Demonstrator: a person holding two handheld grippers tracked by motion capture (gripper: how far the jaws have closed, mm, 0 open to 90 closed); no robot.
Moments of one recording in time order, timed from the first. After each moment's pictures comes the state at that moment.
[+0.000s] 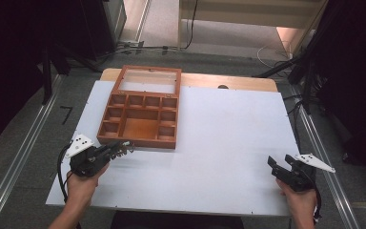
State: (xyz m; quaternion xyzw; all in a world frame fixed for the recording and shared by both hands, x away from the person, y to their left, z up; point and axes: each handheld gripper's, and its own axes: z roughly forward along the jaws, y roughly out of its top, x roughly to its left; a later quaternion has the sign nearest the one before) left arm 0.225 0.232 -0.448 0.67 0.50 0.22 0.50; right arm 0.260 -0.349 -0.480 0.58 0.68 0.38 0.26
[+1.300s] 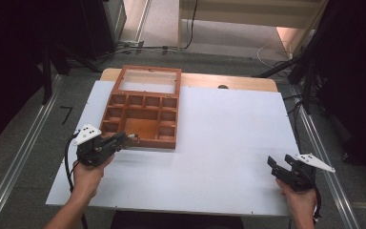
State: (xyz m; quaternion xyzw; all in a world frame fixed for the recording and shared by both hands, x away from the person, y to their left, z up) left arm 0.249 0.220 -0.436 0.68 0.50 0.22 0.49; right arm 0.261 -0.349 -0.481 0.58 0.67 0.38 0.26
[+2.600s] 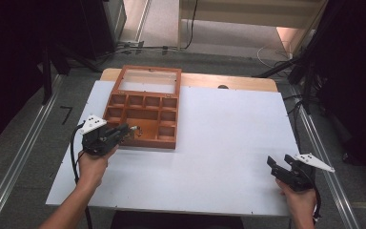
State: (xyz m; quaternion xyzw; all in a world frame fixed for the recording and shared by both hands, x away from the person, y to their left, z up) left arm 0.275 0.215 -0.431 0.68 0.50 0.23 0.48; right arm 0.261 -0.348 -0.481 0.58 0.68 0.38 0.26
